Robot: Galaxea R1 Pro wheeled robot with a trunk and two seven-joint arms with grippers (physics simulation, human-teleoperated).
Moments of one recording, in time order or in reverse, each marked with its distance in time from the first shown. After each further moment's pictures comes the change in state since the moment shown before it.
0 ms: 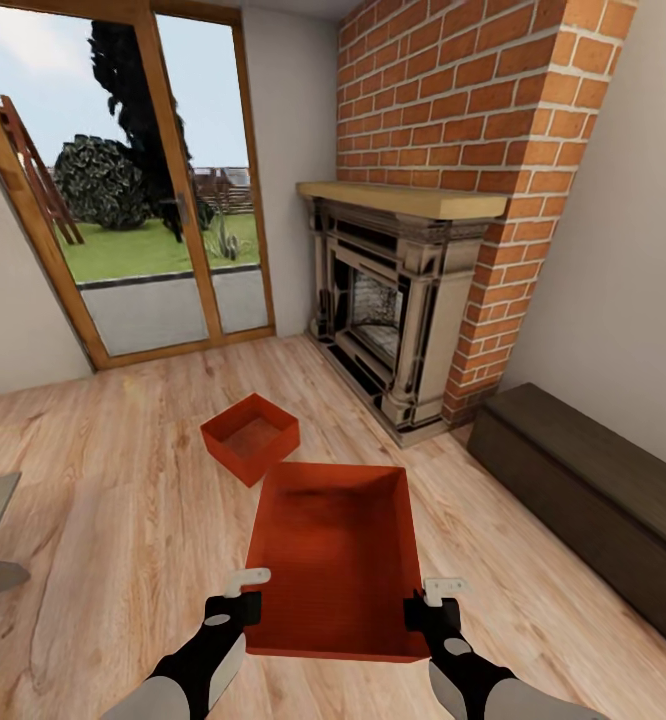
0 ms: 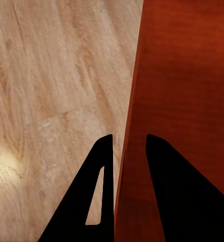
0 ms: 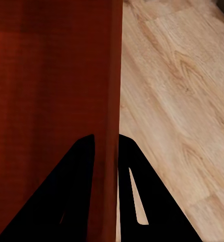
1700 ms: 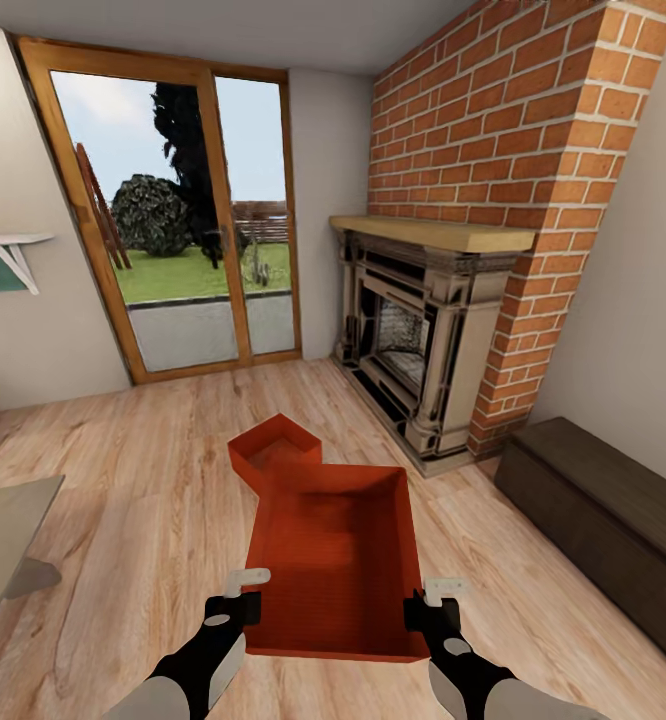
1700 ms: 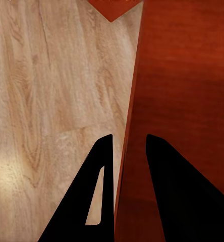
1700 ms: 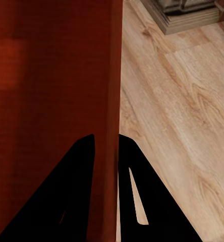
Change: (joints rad) left arm 0.000 0.001 0.000 0.000 0.001 0.000 -0.001; right arm 0.000 0.001 0.001 0.000 -0.001 0.000 -0.002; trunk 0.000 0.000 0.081
